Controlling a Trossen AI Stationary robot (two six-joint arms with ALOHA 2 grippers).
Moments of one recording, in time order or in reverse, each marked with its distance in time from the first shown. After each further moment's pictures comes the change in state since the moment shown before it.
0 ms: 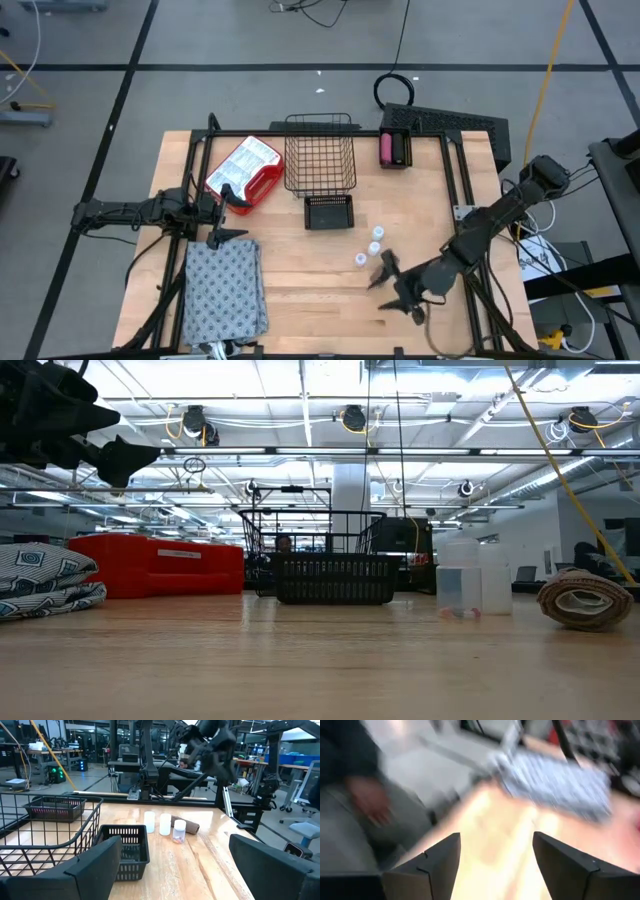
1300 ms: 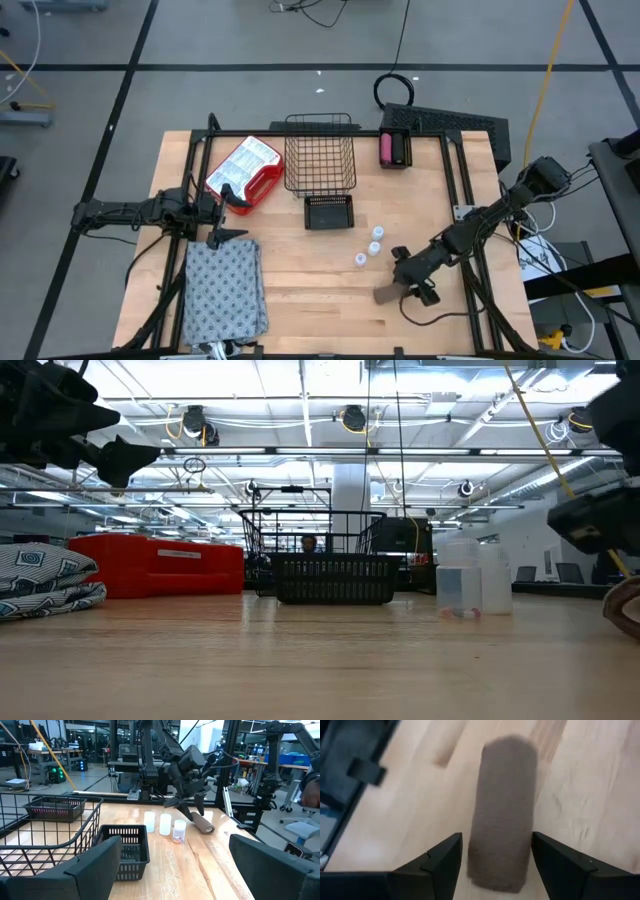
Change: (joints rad) left arm 0.000 0.000 0.000 0.000 0.000 0.000; right arm -0.123 0.002 -0.308 -0.082 -0.430 0.325
